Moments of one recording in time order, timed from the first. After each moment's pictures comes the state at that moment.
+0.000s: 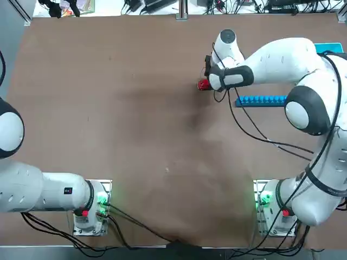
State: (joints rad) arm 0.60 0.53 -0.04 -1.98 0.02 2.61 2.17
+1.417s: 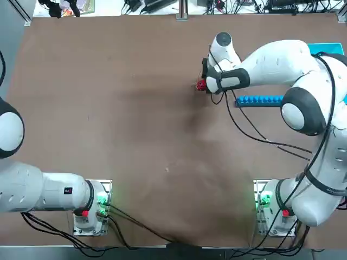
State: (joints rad) arm 0.63 0.56 -0.04 -1.95 0.02 2.60 2.19
